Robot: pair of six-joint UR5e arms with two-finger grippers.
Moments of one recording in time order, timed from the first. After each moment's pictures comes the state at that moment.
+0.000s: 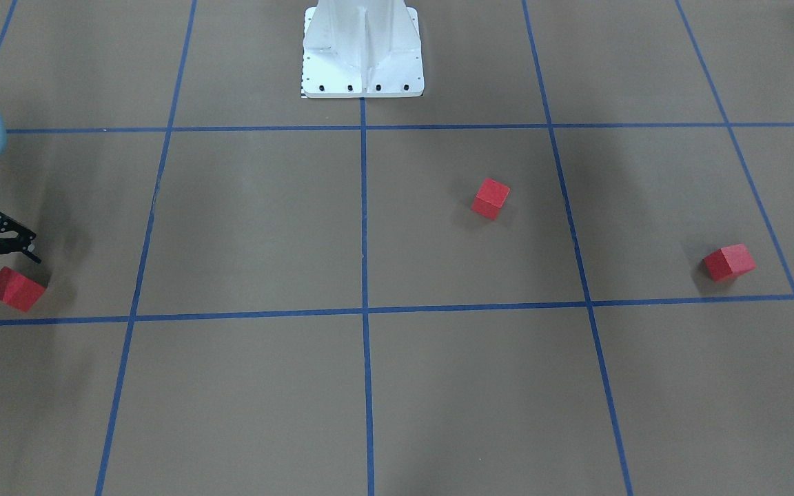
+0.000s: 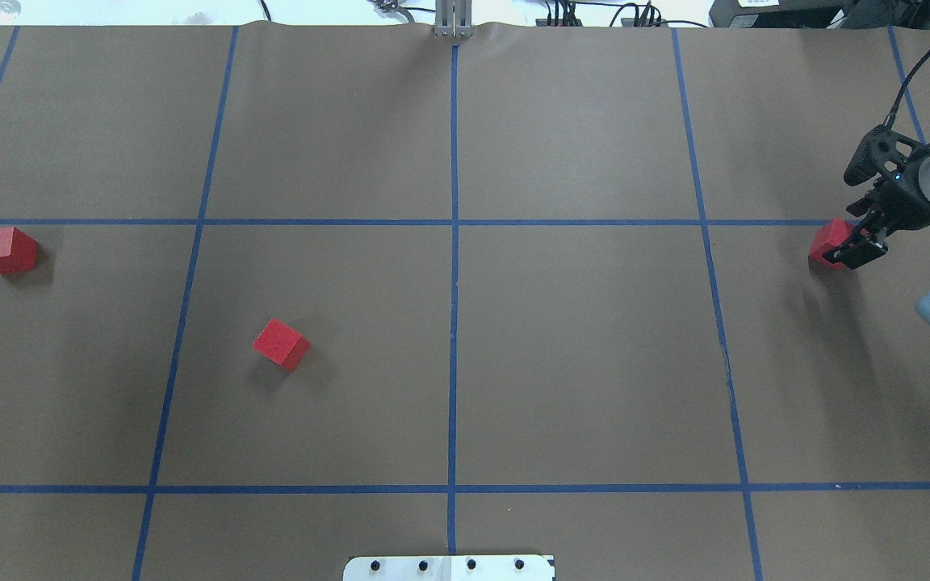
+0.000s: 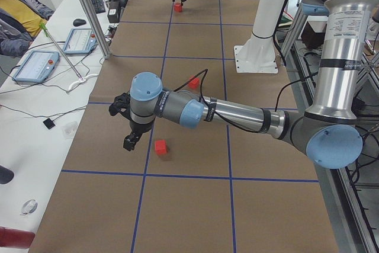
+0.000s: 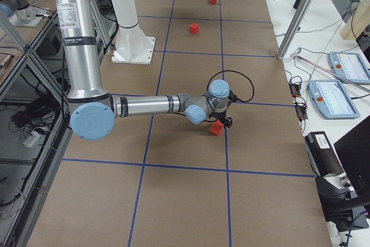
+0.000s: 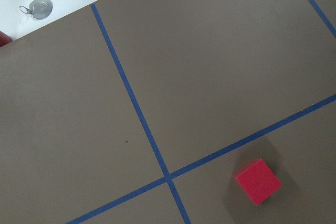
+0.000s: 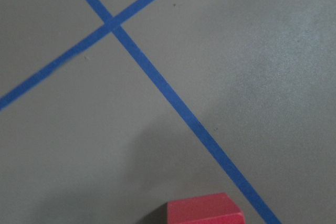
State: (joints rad) left arm -1.59 -1.64 -1.69 -1.75 -2.35 0.20; right arm 1.08 -1.46 1.45 -0.95 2.23 -0.22
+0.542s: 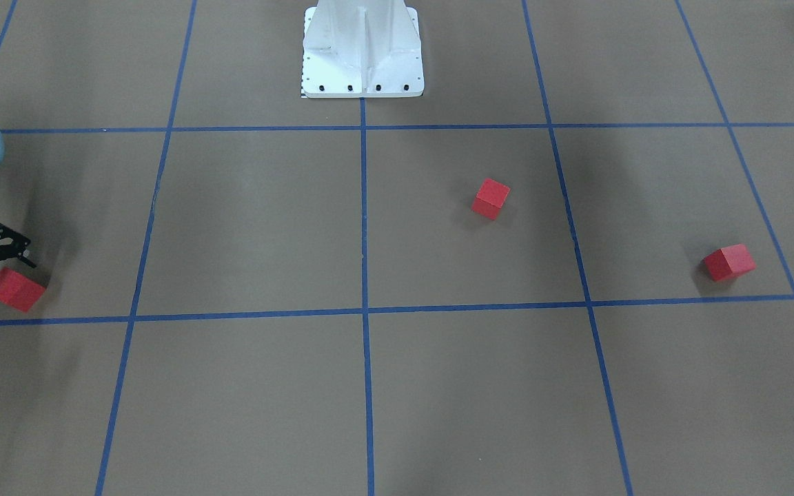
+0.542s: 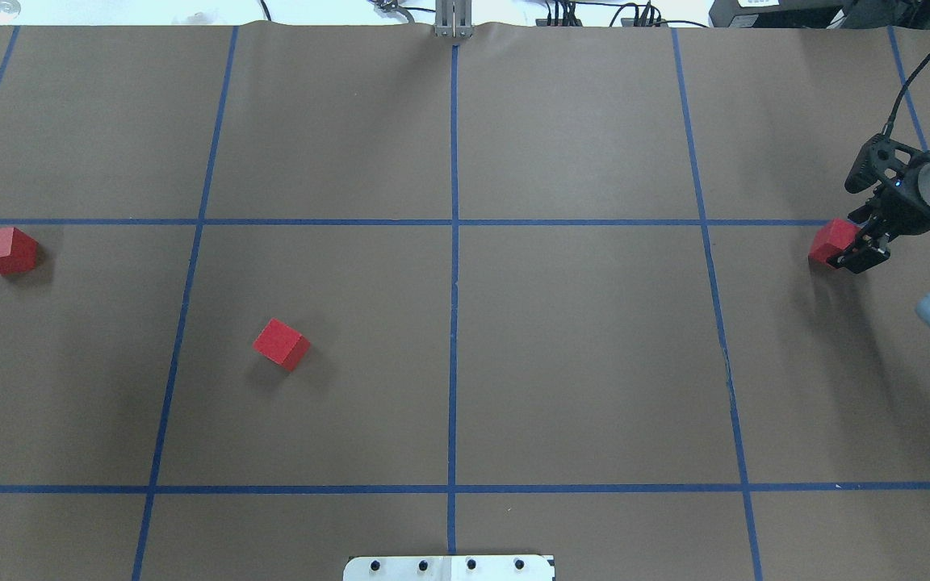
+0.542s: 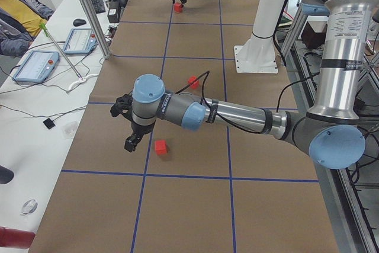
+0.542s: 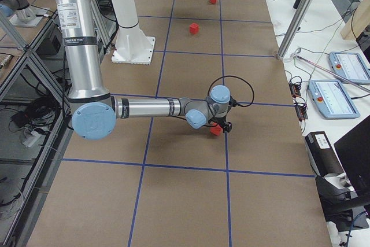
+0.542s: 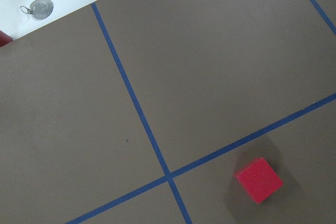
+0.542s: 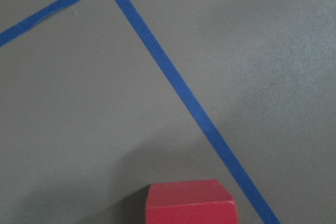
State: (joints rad) left arm -1.59 -1.63 -1.69 -1.78 -2.35 0.19; right arm 1.08 -1.45 1.41 -0.95 2.24 -0.23
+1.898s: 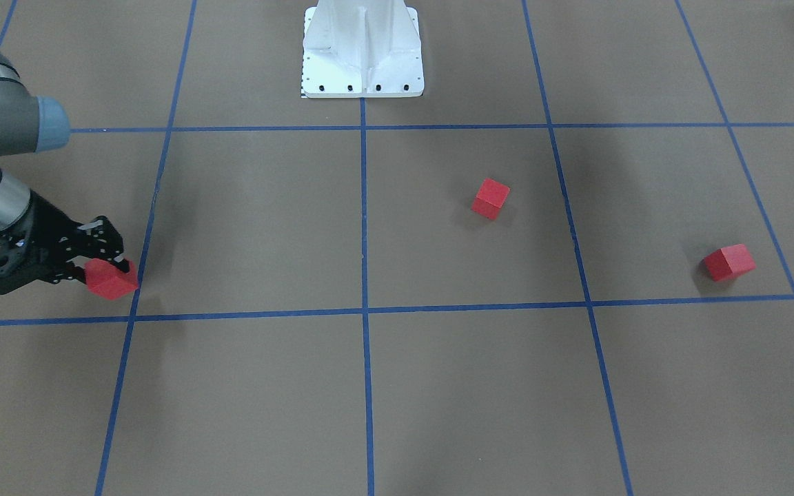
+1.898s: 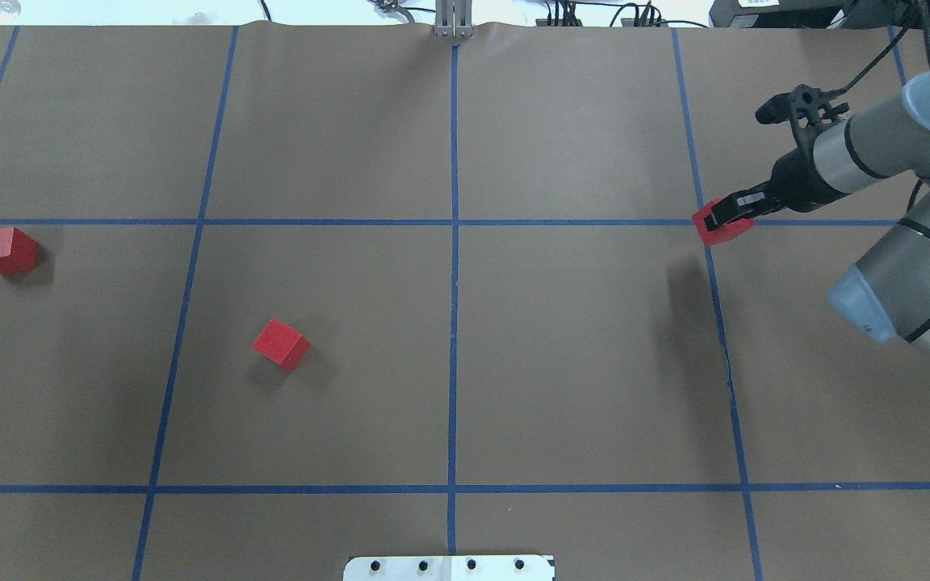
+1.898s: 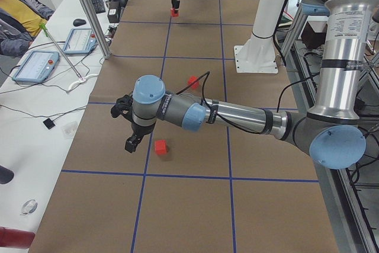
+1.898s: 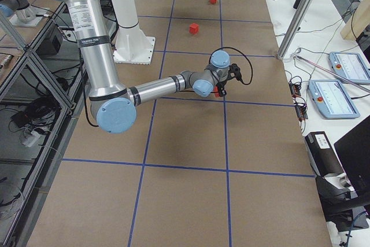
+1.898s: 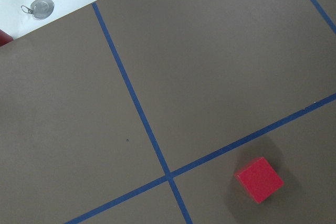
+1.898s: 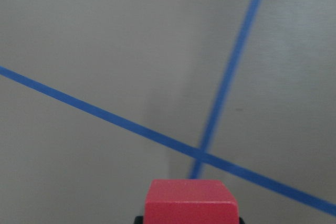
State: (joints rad) left arm -1.59 -1.63 -1.69 -1.78 -2.35 0.19; right arm 0.94 -1.31 1.62 -0.99 2.25 0.73
